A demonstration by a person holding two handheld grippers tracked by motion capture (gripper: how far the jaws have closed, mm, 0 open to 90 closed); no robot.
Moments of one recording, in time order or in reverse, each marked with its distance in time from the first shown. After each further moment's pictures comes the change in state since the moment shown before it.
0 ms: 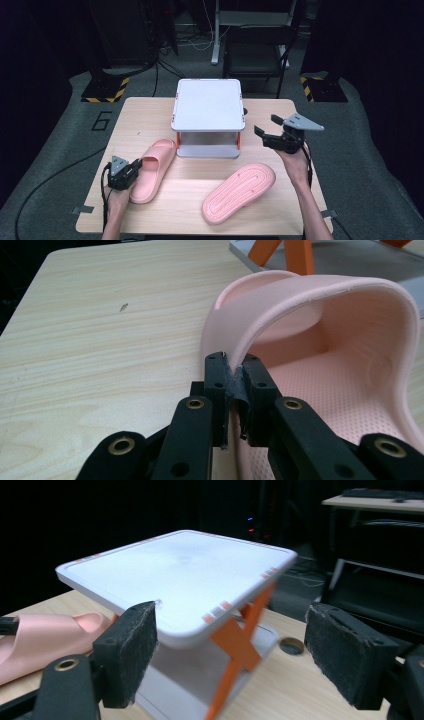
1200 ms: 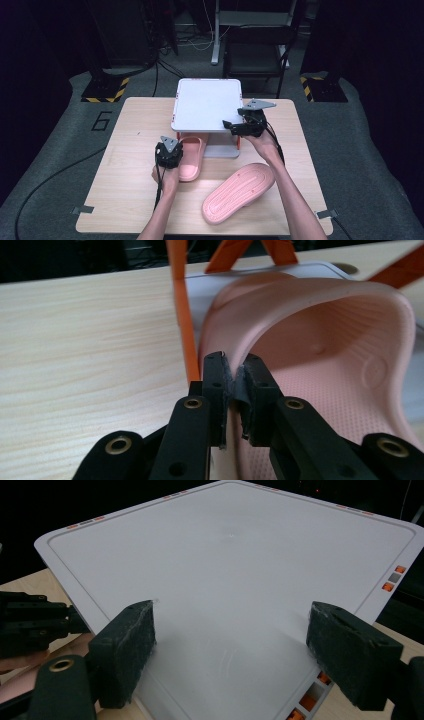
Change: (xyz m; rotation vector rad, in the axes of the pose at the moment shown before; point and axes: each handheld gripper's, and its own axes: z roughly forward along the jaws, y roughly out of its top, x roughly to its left) left arm -0.117 0.062 0.098 -0.005 0.119 -0.071; right arm 0.018 0.007 0.107 0.186 0.127 -0.048
